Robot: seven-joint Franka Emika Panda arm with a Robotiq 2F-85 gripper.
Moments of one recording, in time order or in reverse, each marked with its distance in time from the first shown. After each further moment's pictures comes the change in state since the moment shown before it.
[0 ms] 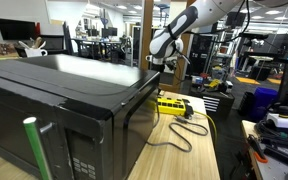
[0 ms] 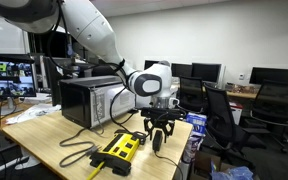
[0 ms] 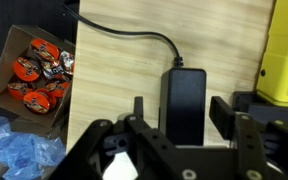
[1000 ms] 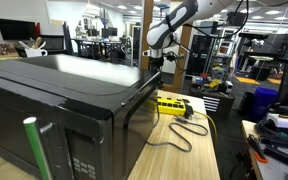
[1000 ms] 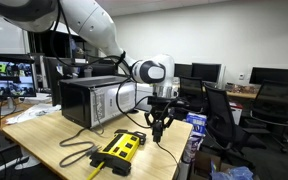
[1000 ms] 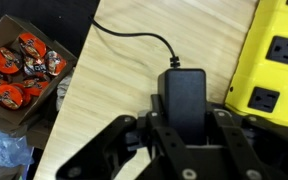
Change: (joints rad) arm 0.012 -0.015 0.003 0.112 -0.080 -0.235 -0.159
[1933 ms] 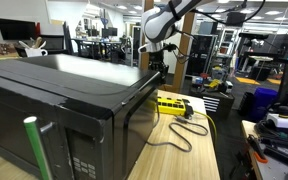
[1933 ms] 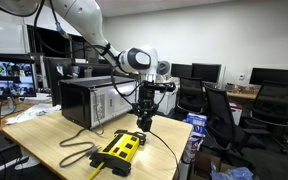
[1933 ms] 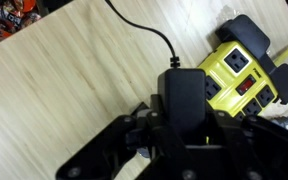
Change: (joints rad) arm 0.120 -0.176 -0.017 -0.183 -0.165 -0.074 -0.418
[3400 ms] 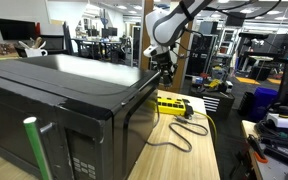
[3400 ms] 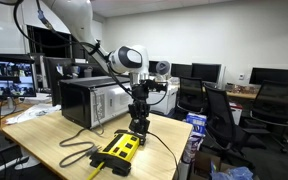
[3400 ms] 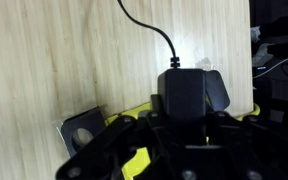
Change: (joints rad) arm 0.030 -0.116 -0.031 -0.196 -0.148 0.075 -0.377
